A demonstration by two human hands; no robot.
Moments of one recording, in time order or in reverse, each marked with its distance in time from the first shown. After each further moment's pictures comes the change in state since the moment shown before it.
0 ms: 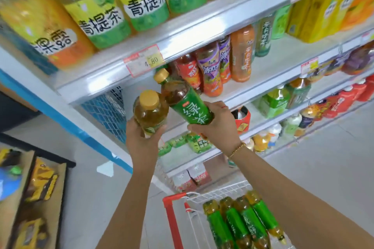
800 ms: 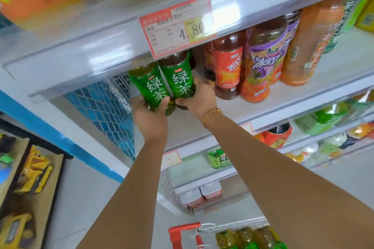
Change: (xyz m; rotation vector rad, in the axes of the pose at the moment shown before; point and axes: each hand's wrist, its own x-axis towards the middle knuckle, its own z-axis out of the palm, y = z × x) left_hand 0.129 -0.093 0.056 -0.058 0.206 -0.106; right_hand 0.145 0.012 0.150 0.027 -0.091 -0.004
